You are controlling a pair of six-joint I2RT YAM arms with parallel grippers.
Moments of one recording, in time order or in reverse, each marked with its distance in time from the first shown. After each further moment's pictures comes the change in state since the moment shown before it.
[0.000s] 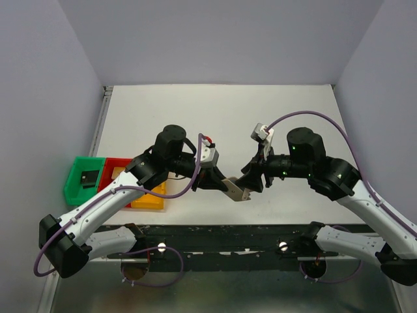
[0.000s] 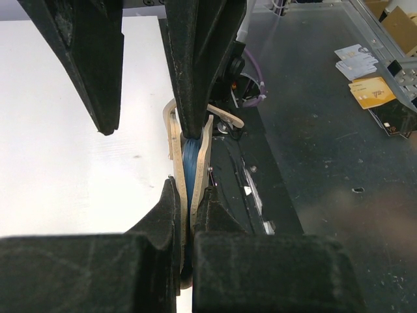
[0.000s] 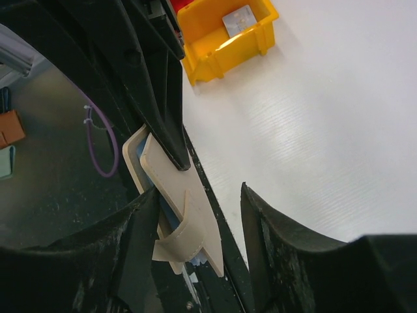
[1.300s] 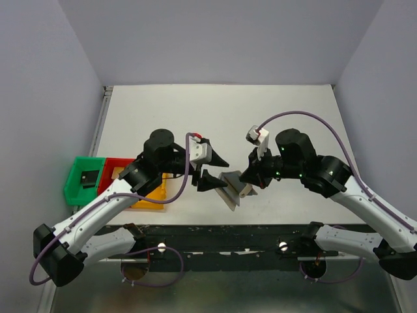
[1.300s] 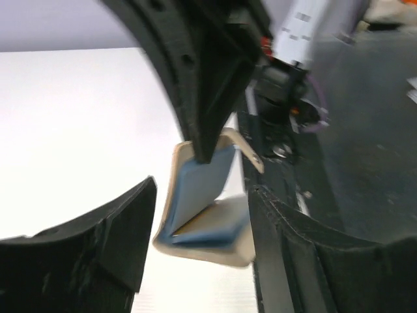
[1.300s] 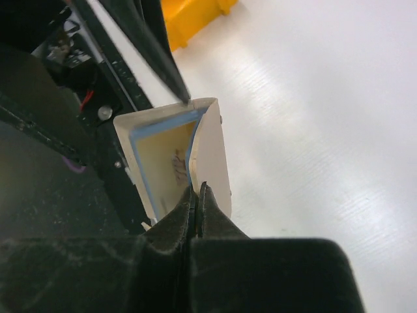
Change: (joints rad) left arm 0.019 -0.062 -0.059 0.172 -0.139 -0.055; right arm 0.031 0.052 0.007 -0.074 0.112 0.026
